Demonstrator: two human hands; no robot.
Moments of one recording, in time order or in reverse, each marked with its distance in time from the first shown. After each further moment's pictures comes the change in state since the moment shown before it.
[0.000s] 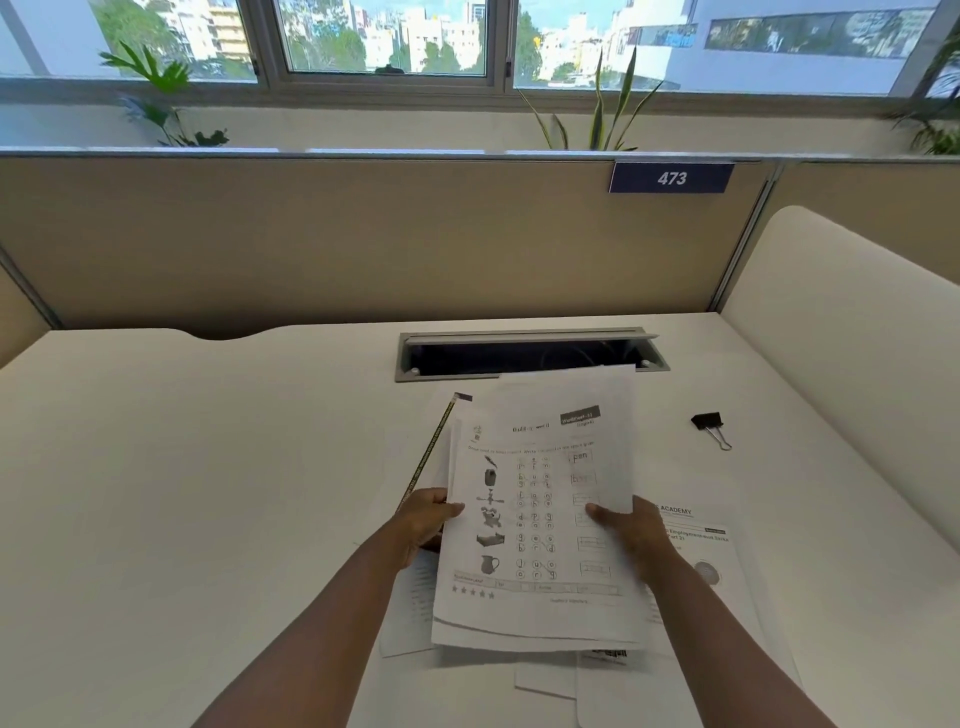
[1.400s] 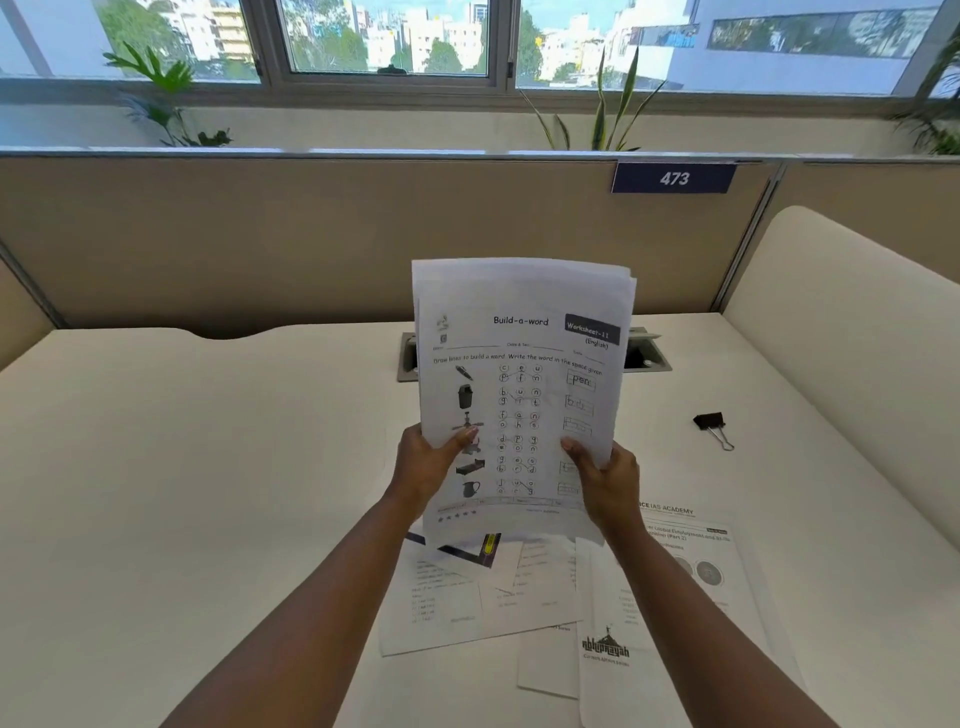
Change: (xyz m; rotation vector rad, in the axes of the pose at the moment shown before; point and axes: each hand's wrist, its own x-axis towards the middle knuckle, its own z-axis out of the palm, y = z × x) left_hand -0.020 0.054 0.000 -0.225 0.253 0.460; right_hand -0.013 -0.044 0.041 -0.041 0.083 -0.504
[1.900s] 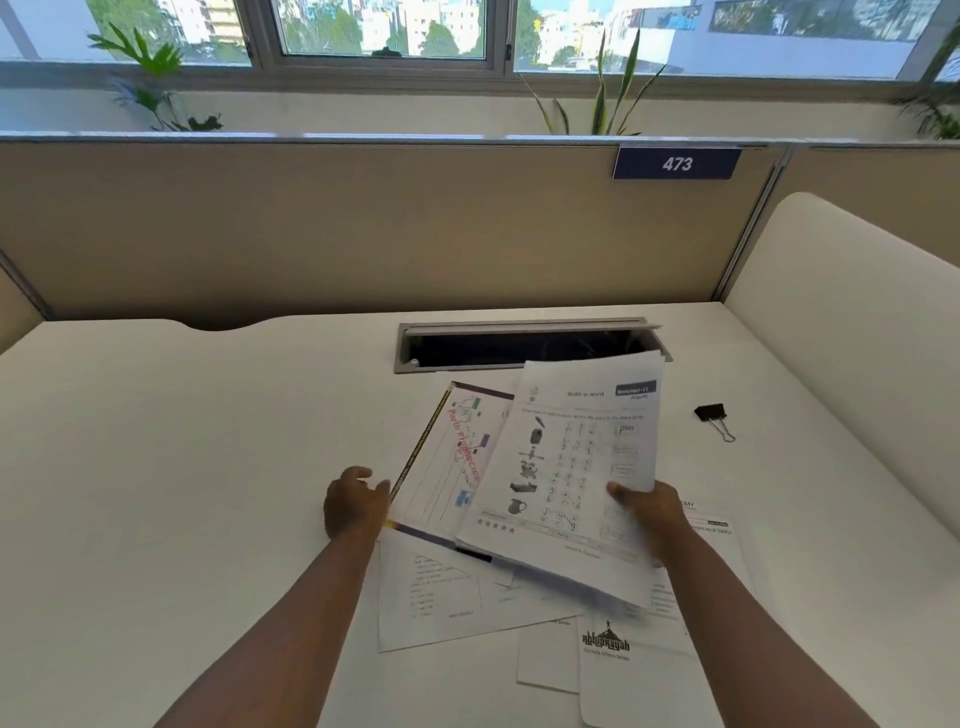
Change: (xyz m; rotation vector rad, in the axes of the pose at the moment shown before) left_hand 0.003 -0.063 -0.053 0.639 0.395 -0.298; right_hand 0.014 0.055 -0.050 0.012 0.004 0.578
